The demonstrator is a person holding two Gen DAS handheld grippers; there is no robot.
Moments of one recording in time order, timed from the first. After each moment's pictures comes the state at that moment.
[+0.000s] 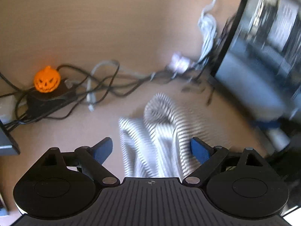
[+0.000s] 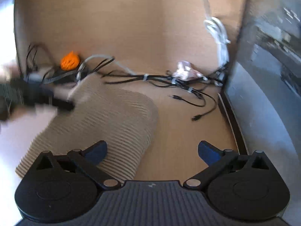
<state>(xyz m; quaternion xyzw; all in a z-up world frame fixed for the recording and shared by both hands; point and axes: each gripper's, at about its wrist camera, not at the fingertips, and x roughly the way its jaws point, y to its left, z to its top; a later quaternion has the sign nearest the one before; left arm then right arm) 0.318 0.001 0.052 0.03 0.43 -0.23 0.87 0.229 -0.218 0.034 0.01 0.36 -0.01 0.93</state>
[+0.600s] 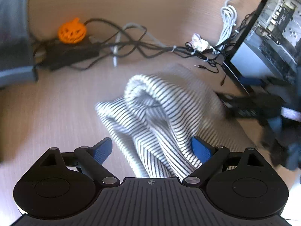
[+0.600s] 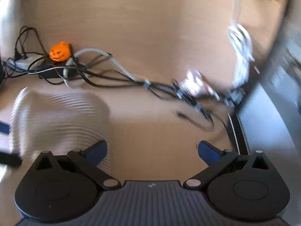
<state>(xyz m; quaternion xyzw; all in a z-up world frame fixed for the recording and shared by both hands) 0.286 0.049 0.027 -0.05 0.47 -0.21 0.86 0.309 -0.168 0.011 -0.12 0.36 0.03 0.92</state>
